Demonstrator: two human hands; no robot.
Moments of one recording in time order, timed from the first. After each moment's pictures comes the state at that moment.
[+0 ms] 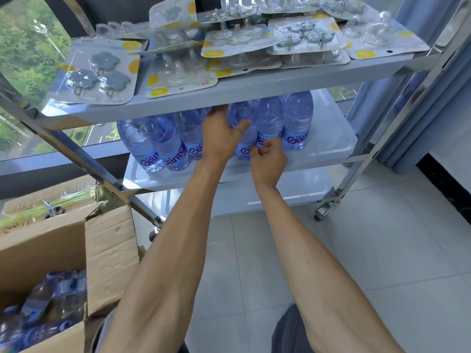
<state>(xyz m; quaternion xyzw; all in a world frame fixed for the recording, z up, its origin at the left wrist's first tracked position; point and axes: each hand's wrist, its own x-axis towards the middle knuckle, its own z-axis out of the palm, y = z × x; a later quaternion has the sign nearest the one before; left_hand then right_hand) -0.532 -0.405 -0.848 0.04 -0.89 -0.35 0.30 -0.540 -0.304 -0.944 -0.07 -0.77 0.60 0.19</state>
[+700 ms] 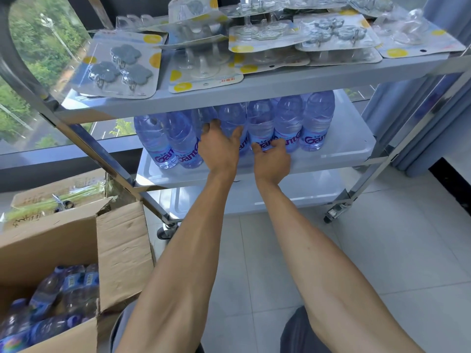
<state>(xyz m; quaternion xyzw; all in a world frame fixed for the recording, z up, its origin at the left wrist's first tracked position) -0.520 -0.436 -0.887 0.27 -0.86 -0.27 0.33 -0.541 -0.342 -0.943 -0.13 -0.81 0.54 0.17</state>
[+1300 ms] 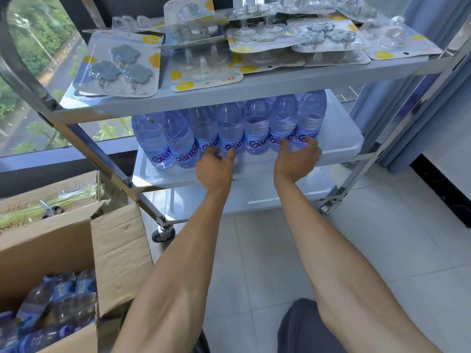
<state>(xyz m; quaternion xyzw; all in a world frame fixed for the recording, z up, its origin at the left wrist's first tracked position) -0.491 -0.441 -0.933 0.33 -0.83 -0.39 0.24 -0.545 -0.295 -0.938 -0.24 -0.76 0.55 0.26</state>
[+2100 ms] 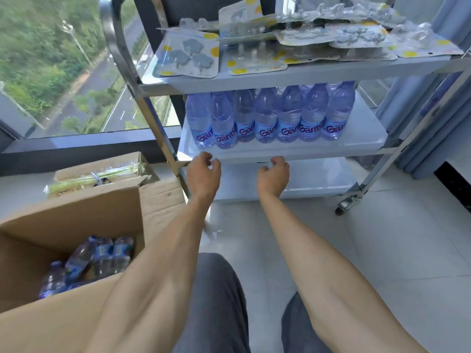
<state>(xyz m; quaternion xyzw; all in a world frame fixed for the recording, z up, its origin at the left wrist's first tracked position) -0.346 -0.525 -0.918 0.30 -0.86 -0.33 0.25 -0.403 -0.382 -0.940 -0.12 -0.83 0.54 0.07</state>
